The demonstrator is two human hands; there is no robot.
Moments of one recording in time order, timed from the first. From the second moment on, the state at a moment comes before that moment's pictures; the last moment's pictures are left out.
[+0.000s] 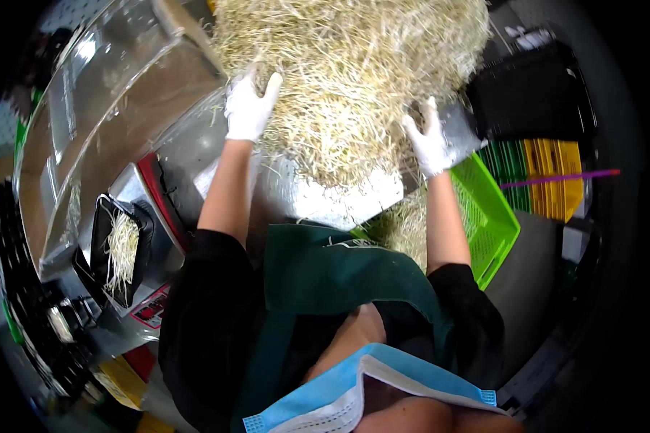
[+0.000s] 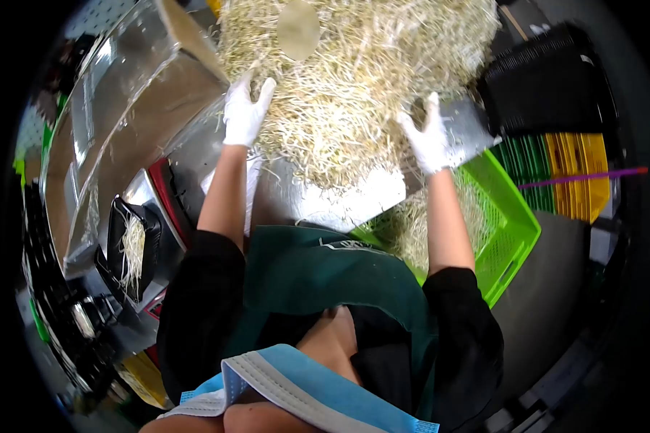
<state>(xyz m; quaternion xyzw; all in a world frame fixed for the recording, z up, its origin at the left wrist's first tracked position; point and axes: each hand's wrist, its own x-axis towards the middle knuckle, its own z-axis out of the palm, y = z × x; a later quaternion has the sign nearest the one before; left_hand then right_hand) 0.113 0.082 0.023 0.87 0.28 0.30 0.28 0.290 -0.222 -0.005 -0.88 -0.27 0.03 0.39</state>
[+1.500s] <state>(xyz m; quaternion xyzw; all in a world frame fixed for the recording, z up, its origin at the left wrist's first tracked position) 0.214 0.070 -0.009 0.87 0.16 0.35 0.30 0.325 -0.235 0.010 -0.76 -0.21 0.02 0.61</state>
